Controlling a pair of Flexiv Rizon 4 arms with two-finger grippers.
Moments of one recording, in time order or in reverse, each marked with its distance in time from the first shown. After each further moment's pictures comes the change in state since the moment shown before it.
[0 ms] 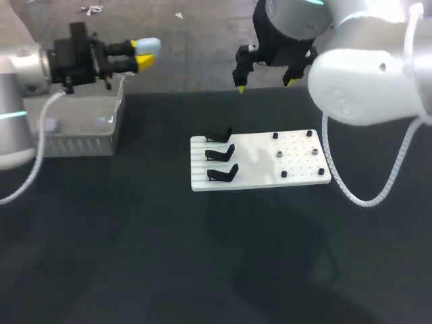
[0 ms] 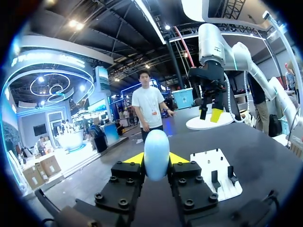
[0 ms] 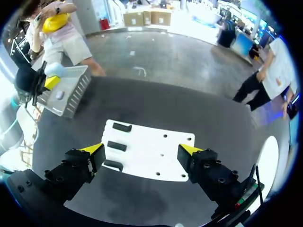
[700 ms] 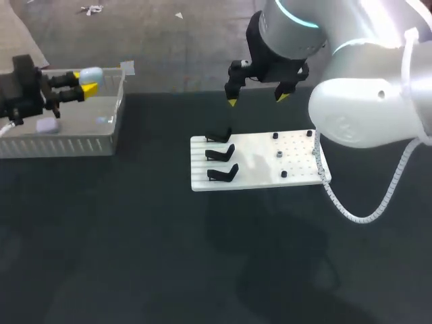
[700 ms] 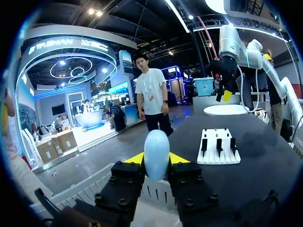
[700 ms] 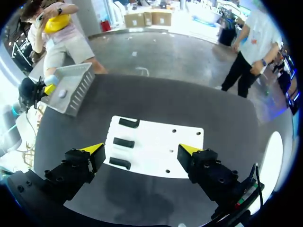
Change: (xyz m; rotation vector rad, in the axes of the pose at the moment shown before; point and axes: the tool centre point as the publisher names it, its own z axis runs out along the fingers) left arm 0.087 0.013 -0.110 -0.186 0.140 -0.133; right arm 0.019 0.017 0.013 -0.023 -0.003 0.022
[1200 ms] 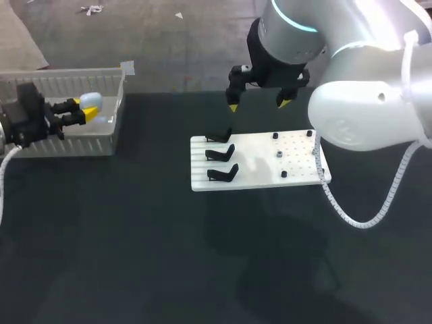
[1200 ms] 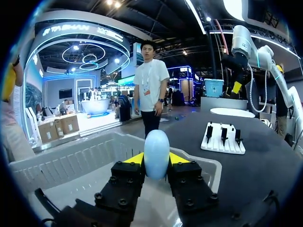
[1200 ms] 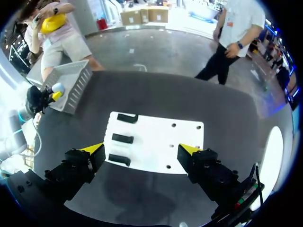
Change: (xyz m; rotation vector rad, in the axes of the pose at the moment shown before) left arm 0.064 0.000 -0.001 -0.049 0.021 -0.123; right arm 0.009 -0.001 0.002 0.010 0.022 0.024
